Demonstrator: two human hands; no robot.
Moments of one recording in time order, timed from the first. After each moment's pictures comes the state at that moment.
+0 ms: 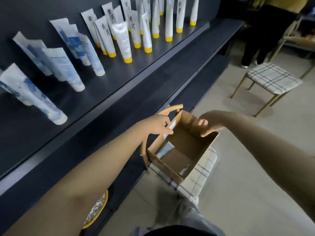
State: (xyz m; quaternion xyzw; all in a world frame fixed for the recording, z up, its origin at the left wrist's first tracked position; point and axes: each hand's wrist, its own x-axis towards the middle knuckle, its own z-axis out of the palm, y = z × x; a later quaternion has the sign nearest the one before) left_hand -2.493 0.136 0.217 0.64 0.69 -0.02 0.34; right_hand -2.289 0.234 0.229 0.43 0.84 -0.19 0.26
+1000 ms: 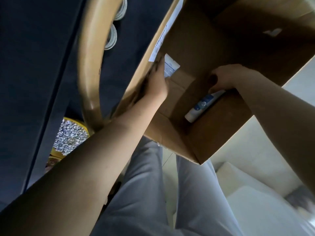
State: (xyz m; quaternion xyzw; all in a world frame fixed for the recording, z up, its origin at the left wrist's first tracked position) left_hand -2.485 0.241 -0.233 0.46 0.78 0.02 0.42; right_hand -2.303 0.349 -0.201 0.44 0.69 -0.32 0.47
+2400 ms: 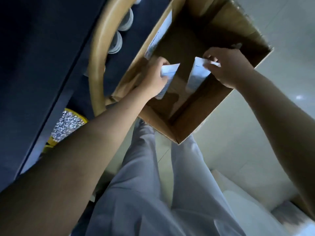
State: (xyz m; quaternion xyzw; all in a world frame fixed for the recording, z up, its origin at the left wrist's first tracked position) left_hand -2.471 0.241 -0.145 0.44 0.76 0.17 0.45; right_hand -2.285 0.338 -0.076 0.49 0.80 -0.33 0.09
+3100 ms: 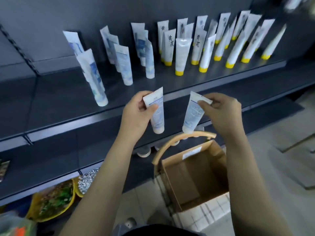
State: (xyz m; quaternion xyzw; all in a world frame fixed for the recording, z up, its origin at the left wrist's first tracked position) left_hand -2.511 0.063 0.290 0.26 0.71 0.64 0.13; right_hand -2.382 0.234 0.303 0.30 0.83 -0.35 -0.31
